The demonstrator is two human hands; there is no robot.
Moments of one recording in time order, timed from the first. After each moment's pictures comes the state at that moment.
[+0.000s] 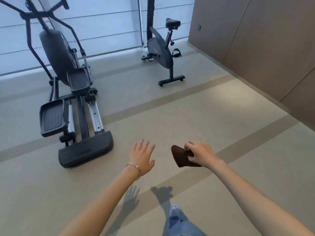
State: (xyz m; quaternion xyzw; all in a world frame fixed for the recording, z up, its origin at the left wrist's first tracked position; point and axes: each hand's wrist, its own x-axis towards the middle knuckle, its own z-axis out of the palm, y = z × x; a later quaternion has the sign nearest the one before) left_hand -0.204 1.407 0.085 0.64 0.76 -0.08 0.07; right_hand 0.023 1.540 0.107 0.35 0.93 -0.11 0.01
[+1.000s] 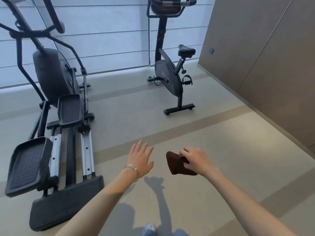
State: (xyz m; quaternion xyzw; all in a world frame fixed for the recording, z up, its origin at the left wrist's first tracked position) left_hand -0.452 1.793 0.101 0.62 0.78 -0.06 0.06; right_hand -0.238 1.921 0.121 0.28 0.96 -0.05 0.00
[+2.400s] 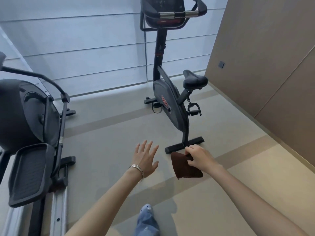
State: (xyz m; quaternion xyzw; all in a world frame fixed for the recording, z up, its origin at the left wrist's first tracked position) left_hand -0.717 2.343 0.111 0.62 0.78 -0.03 0.07; right_hand -0.511 2.471 0.129 0.34 0.93 -0.15 0.00
